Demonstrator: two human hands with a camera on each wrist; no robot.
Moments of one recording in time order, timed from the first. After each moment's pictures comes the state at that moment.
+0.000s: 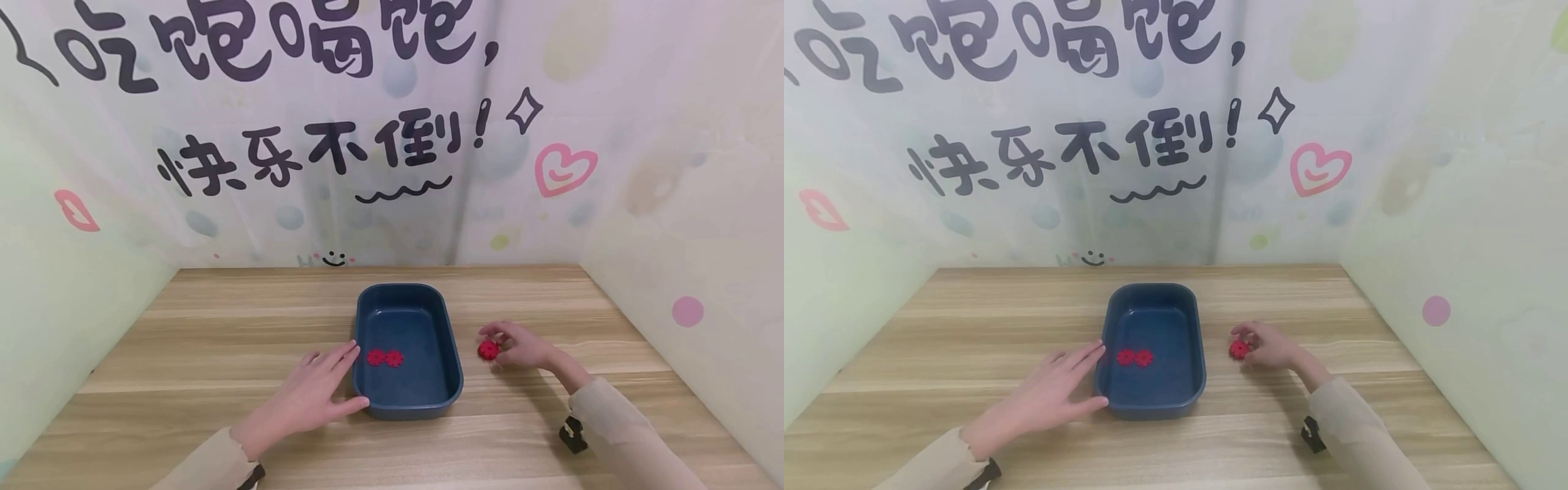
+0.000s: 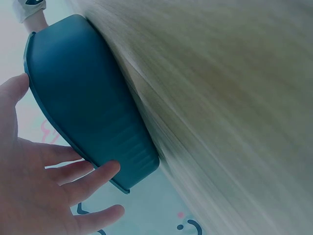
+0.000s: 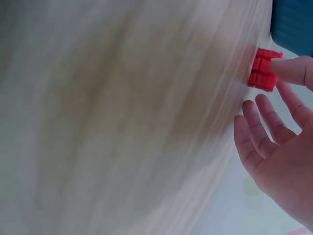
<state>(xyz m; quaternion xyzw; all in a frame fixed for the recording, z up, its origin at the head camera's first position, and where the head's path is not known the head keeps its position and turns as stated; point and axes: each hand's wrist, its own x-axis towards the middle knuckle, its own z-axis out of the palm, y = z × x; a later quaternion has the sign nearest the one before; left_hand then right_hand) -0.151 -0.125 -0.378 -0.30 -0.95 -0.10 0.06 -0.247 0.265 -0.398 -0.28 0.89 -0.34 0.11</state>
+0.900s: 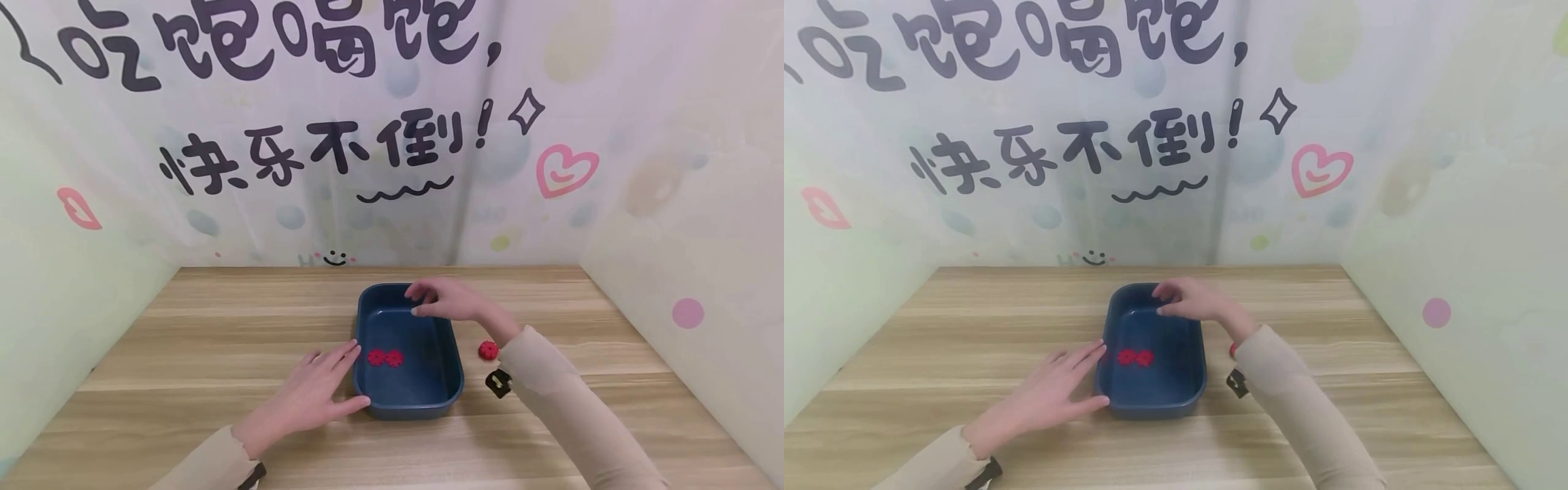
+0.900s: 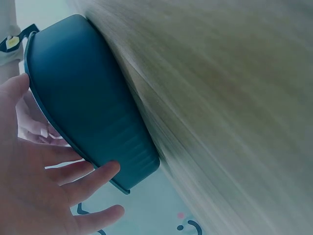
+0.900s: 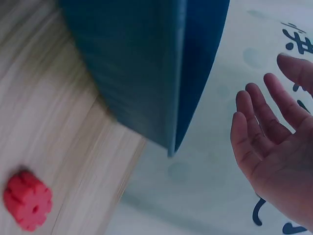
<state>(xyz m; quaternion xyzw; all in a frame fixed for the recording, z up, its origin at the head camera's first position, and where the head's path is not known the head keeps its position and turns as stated) -0.150 -0.125 -0.377 -0.30 -0.95 -0.11 0.05 -0.269 0.137 -0.312 -0.36 0.89 -0.27 0.08</state>
